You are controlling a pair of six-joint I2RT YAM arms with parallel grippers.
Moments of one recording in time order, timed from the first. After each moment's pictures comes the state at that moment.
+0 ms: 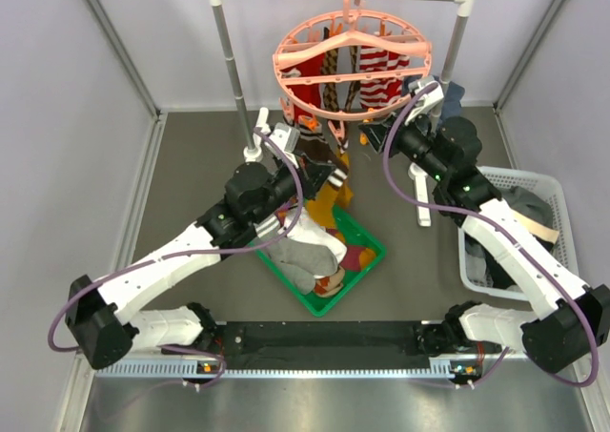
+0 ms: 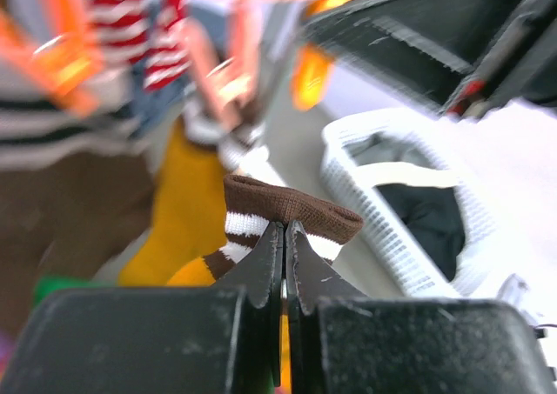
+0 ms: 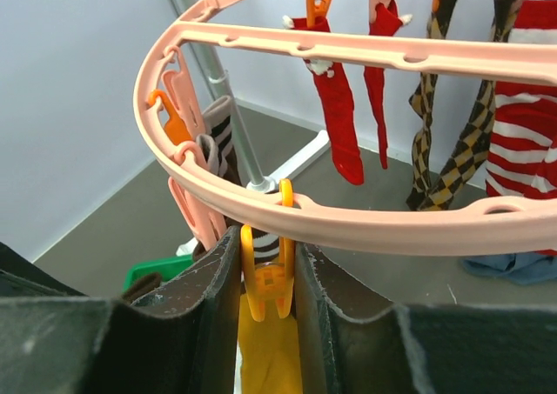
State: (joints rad) left arm -0.81 1.15 0.98 0.15 -0.04 -0.41; right arm 0.46 1.18 1.12 0.11 -0.23 0.21
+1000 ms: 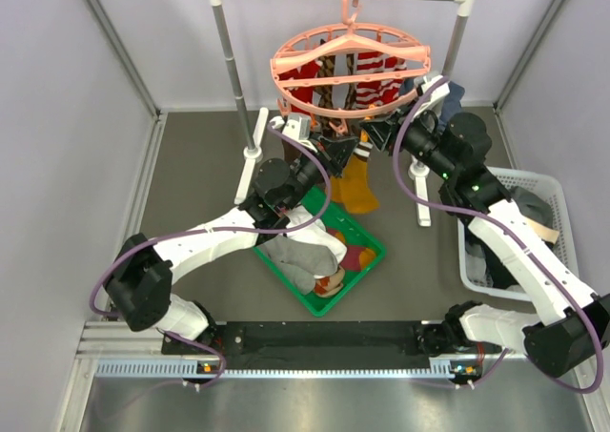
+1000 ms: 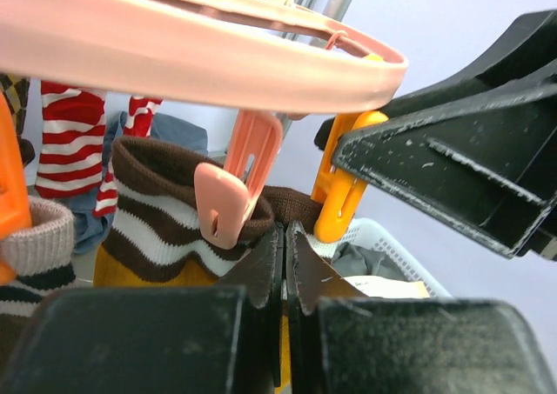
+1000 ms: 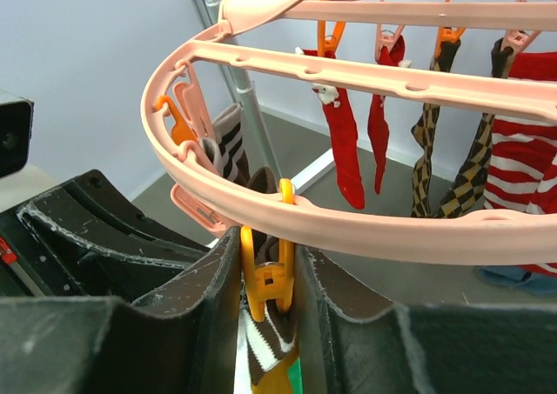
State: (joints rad) left arm -0.83 1.47 1.01 0.76 -0.08 -0.47; right arm 0.46 1.16 1.19 0.04 -0.28 0.24
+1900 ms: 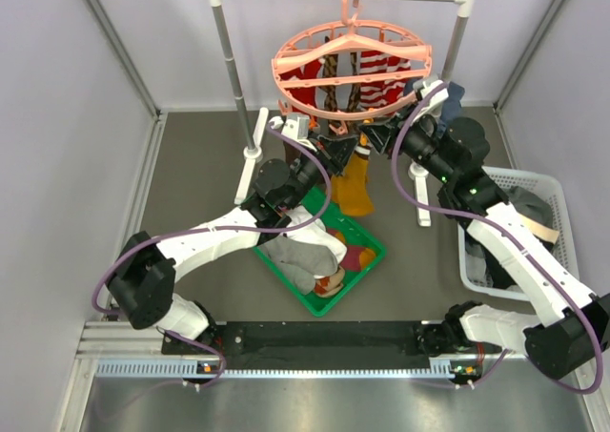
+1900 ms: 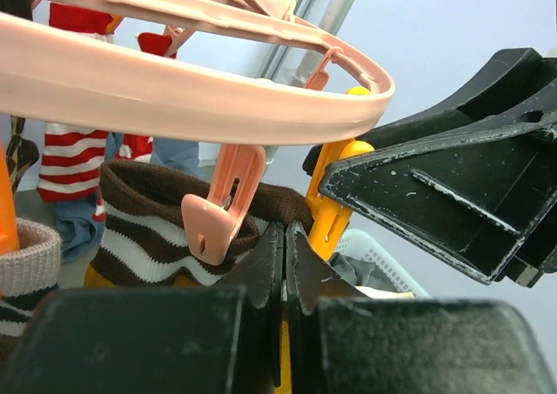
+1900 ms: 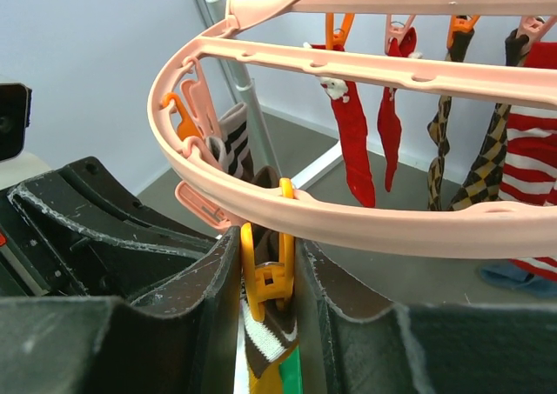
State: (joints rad) left arm -0.83 1.48 1.01 0.81 -0.08 -0.50; right arm 0.46 1.14 1.14 0.09 -0.28 0.24
